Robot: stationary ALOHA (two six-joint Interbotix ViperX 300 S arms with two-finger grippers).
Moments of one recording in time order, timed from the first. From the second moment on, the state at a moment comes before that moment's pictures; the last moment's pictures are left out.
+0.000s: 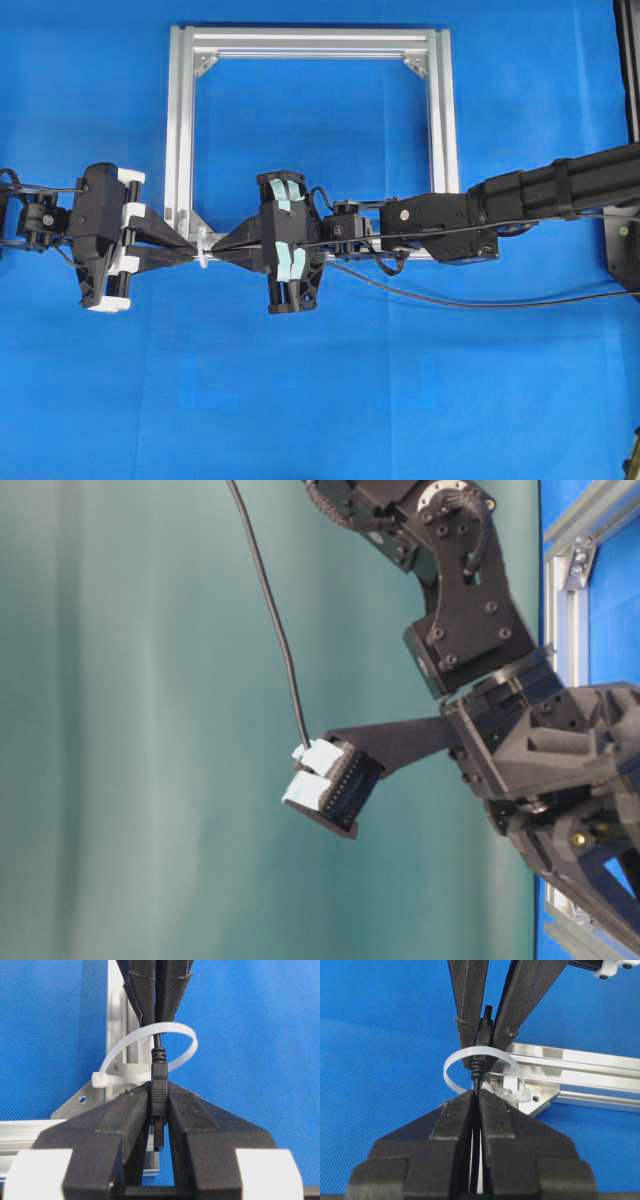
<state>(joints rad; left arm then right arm) -0.13 -0.11 1.21 -0.08 -0.59 -0.04 0.05 0.41 0.39 0.04 -0.40 0.03</state>
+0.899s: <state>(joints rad) -0.13 -0.47 1.27 -0.08 -0.14 -0.06 0.05 0.41 0.44 0.04 -0.40 0.03</state>
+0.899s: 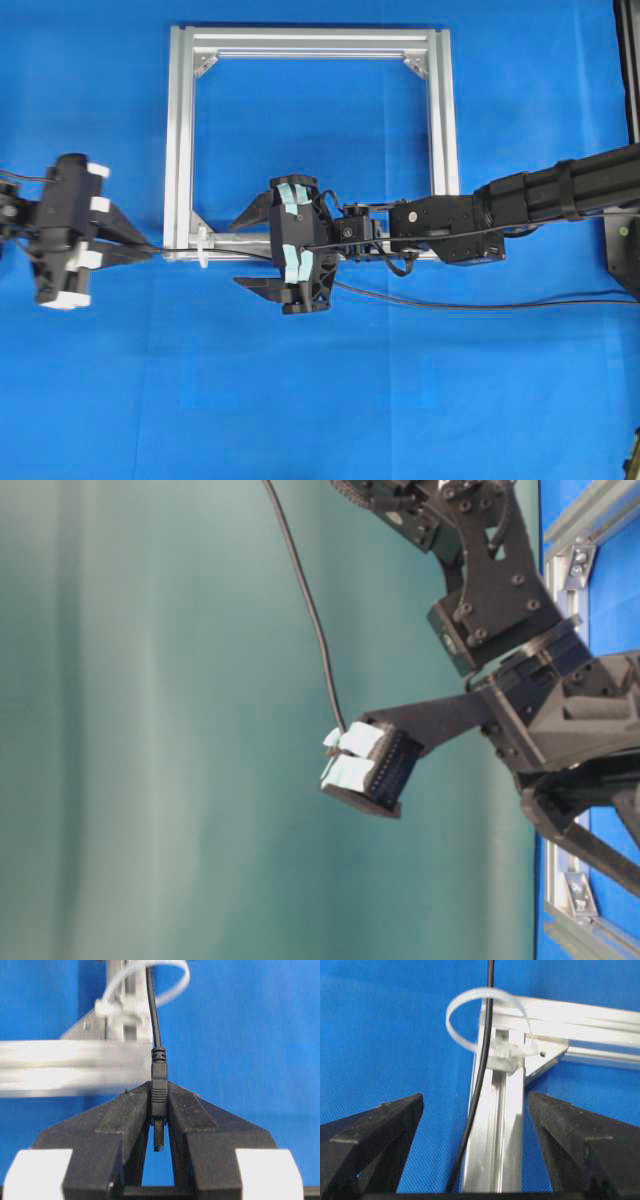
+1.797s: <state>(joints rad) -0.13 -0.85 1.36 -0.08 0.10 -0.21 0.05 0.41 0.46 0.04 -0.40 0.03</state>
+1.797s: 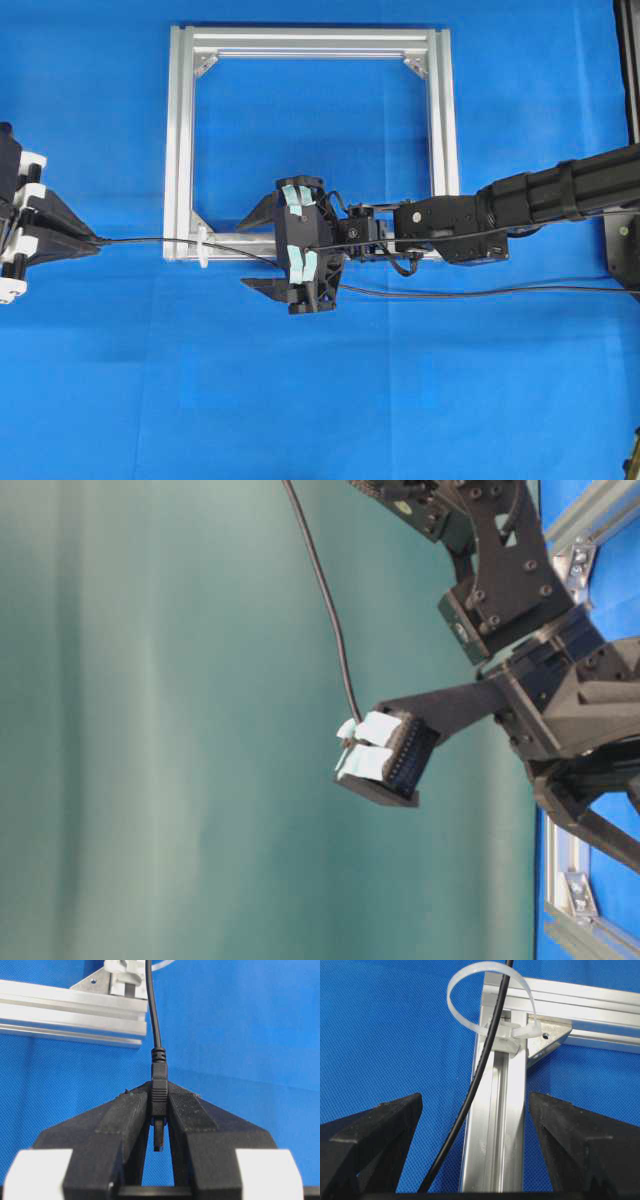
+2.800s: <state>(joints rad) -0.13 -0.86 1.37 -0.08 0.14 -0.24 0.05 0.41 0.46 0.04 -0.41 0.03</state>
